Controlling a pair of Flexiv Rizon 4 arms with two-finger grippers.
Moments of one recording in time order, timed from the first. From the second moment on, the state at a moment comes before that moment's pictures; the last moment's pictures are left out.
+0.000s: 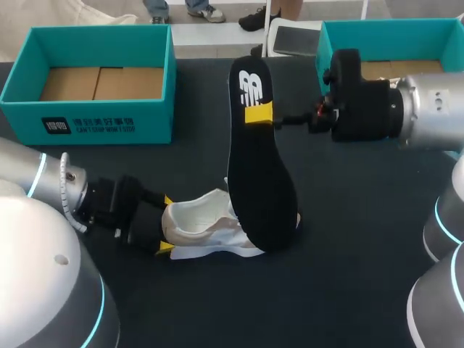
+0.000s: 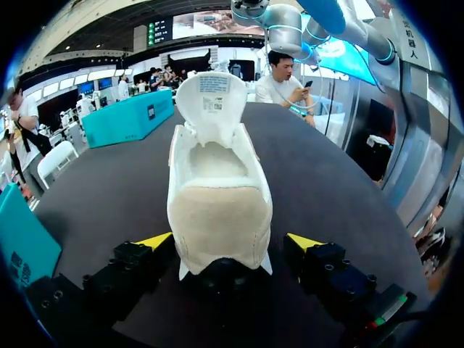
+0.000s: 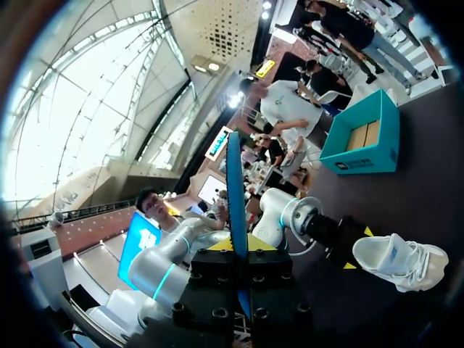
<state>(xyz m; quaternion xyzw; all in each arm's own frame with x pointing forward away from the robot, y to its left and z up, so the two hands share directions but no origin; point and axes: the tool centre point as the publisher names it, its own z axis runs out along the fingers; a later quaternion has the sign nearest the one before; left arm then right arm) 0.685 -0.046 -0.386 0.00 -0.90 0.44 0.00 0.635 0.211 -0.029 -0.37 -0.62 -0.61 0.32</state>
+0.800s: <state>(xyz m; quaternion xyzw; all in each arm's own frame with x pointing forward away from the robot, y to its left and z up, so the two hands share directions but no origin) 0.688 -0.041 -0.326 0.04 -0.96 0.27 0.00 0.635 0.211 -0.029 -0.37 -0.62 -0.61 0.32</state>
